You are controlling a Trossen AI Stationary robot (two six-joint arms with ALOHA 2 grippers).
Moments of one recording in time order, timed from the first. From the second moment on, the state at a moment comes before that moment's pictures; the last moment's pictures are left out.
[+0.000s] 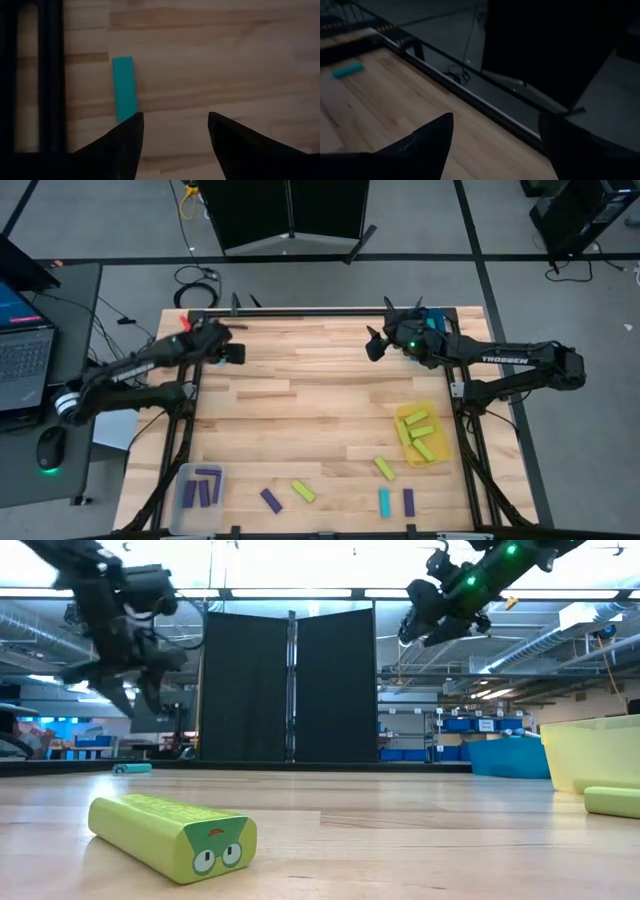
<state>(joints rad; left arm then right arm) 0.62 0.88 0.60 -0.77 -0.32 -0.78 -0.26 1.14 0.82 -0.16 0.62 0.21</state>
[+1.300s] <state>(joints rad) 0.82 1.47 0.67 -0.69 -0.22 -0.73 -0.21 1.14 0.82 -0.03 0.55 0.16</state>
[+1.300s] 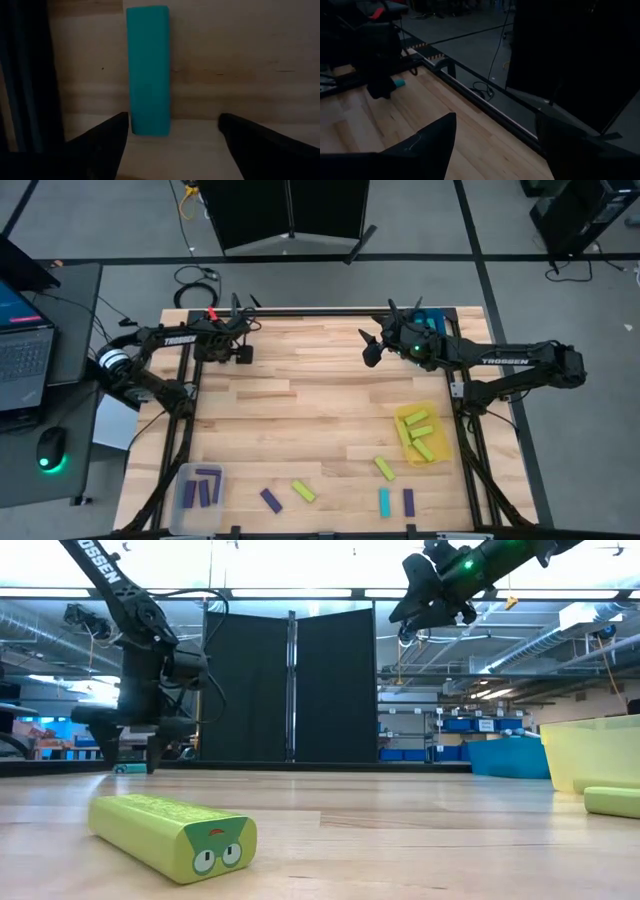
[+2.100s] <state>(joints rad) 0.94 1.47 0.67 -0.61 -0.18 -0.62 -0.20 1.14 0.82 -0.03 0.55 0.18</state>
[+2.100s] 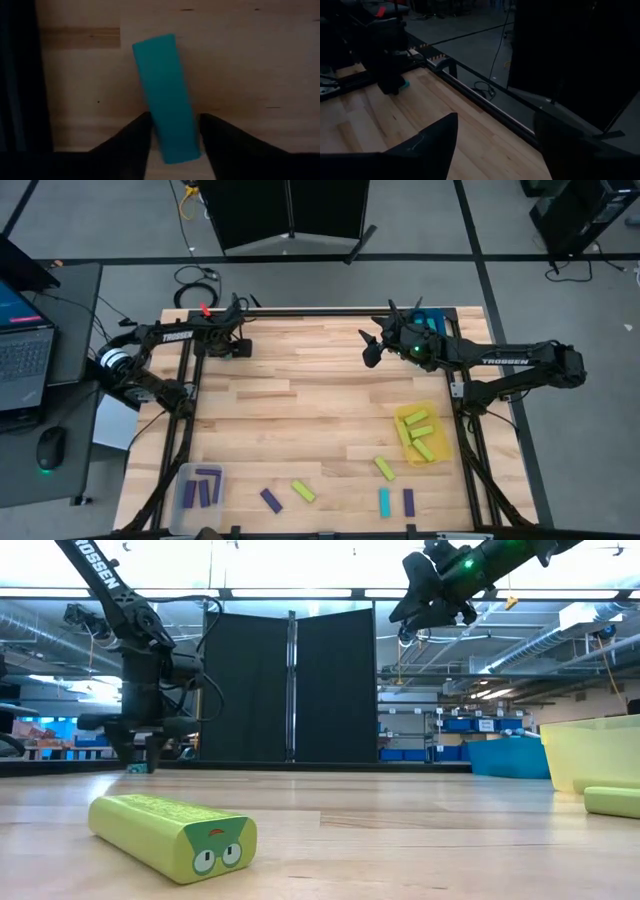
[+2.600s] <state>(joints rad) 0.85 1.47 0.66 -0.58 -0.23 -0.55 -0.16 1.13 0.82 -0.03 0.55 0.17</state>
